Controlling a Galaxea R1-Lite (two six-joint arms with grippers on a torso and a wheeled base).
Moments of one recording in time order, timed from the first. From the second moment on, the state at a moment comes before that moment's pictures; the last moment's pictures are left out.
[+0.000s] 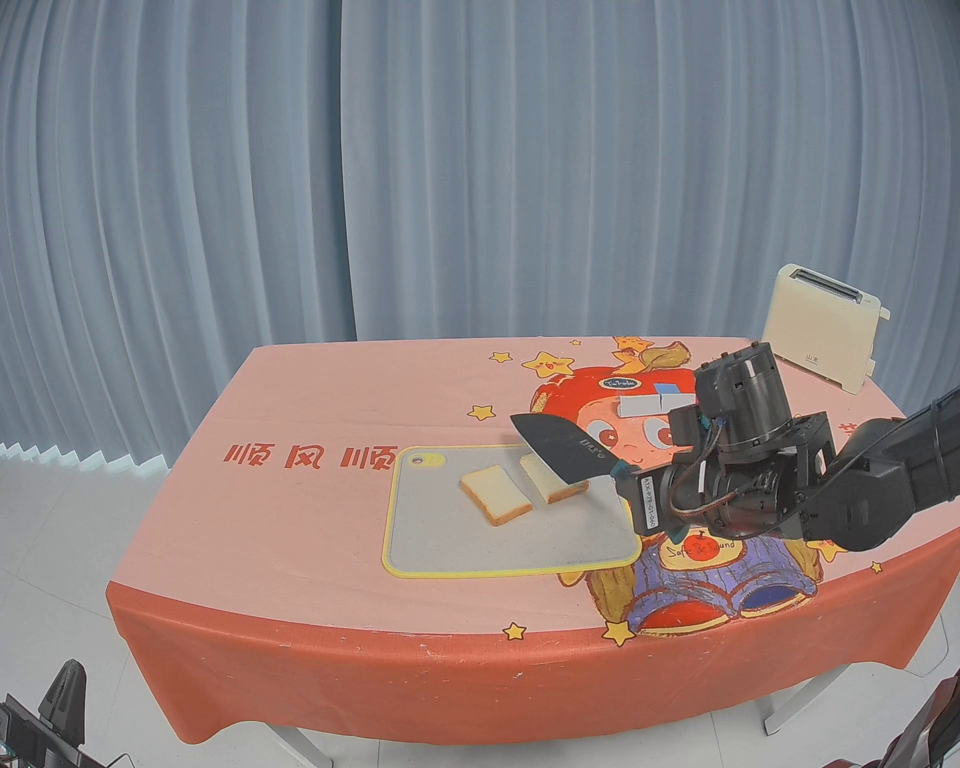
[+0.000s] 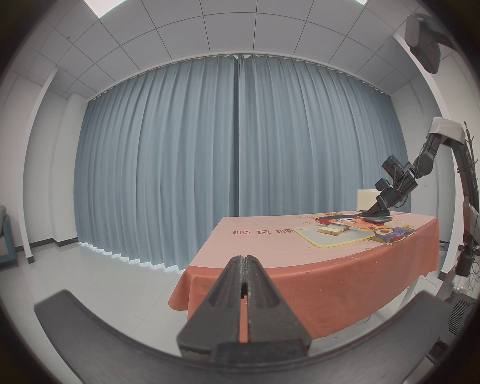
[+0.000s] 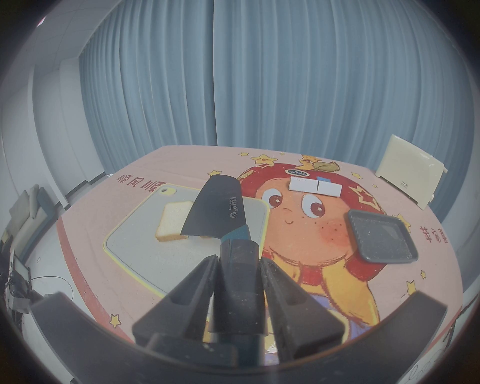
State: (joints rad) left arm 0.01 0.01 -0.02 0.00 -0.01 0.01; right arm 0.62 1.85 -0.98 -0.19 -0.24 0.19
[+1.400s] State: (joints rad) left arm 0.01 0.01 -0.02 0.00 -0.01 0.01; right arm 0.41 1.58 -0.87 -0.19 -0.22 0.08
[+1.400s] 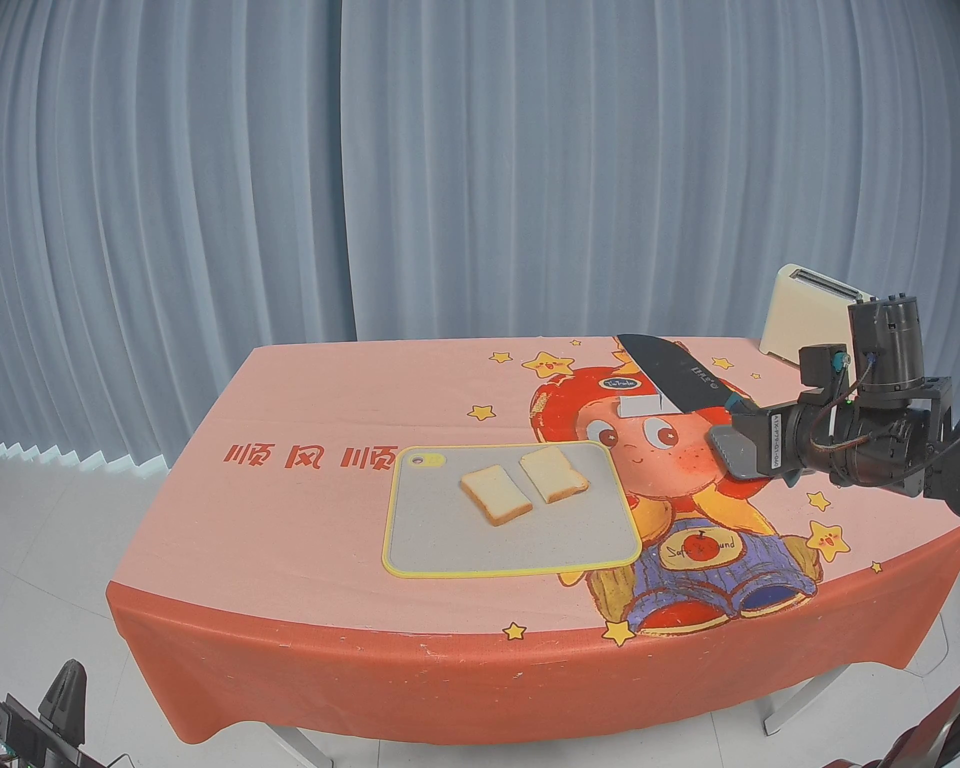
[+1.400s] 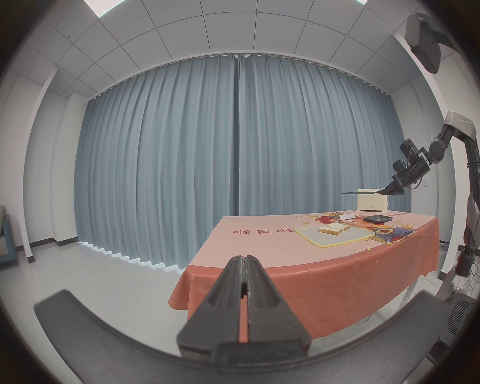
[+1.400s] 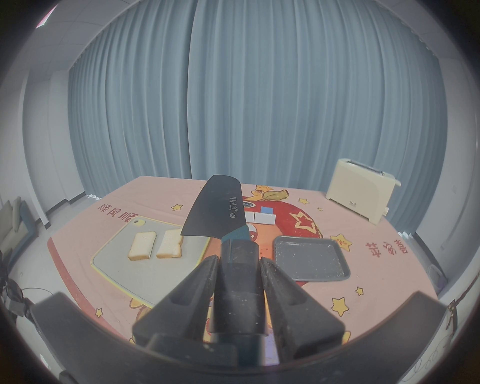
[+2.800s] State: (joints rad) left arm 0.01 0.02 -0.02 0.00 -0.01 0.01; right arm 0.43 1.64 -0.90 -0.37 -0.62 -0.44
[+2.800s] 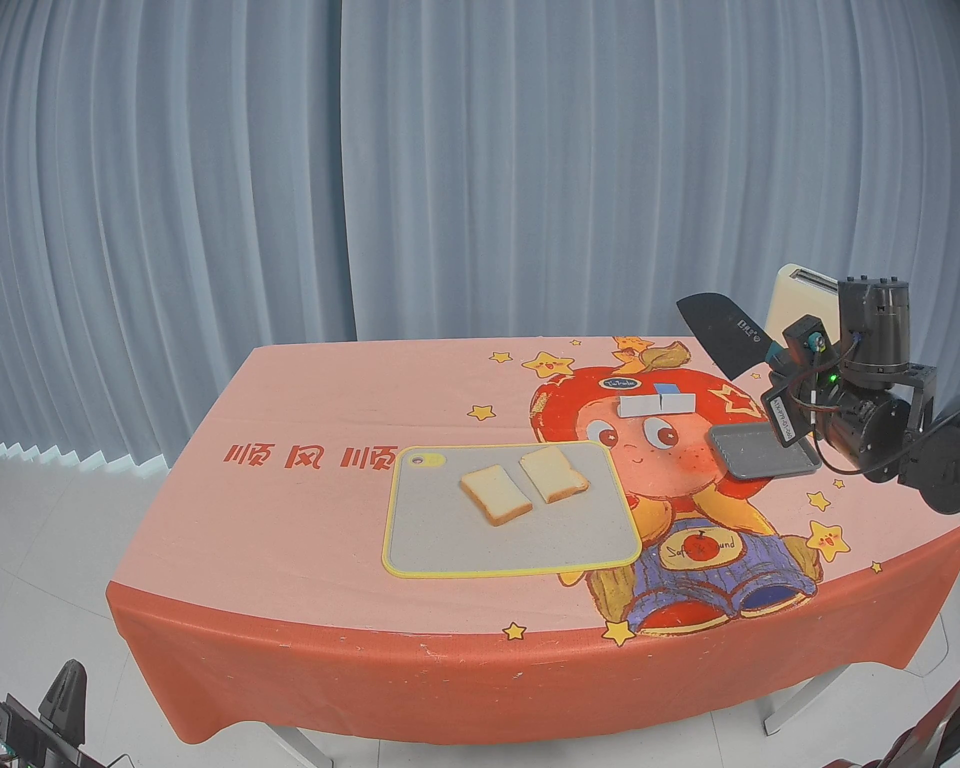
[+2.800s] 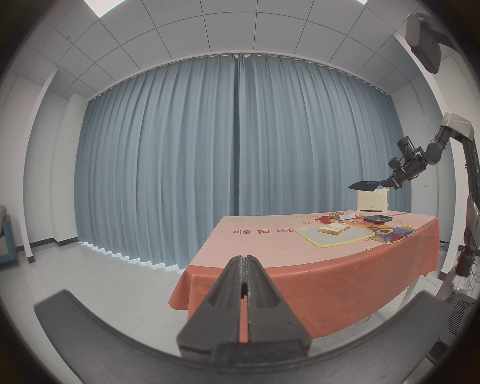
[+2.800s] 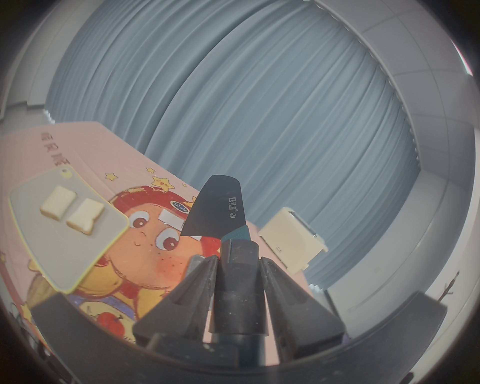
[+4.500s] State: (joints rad) left arm 0.01 0.02 -0.02 0.00 -0.01 0.01; right arm 0.49 2.12 -0.63 -1.31 -0.85 -0.94
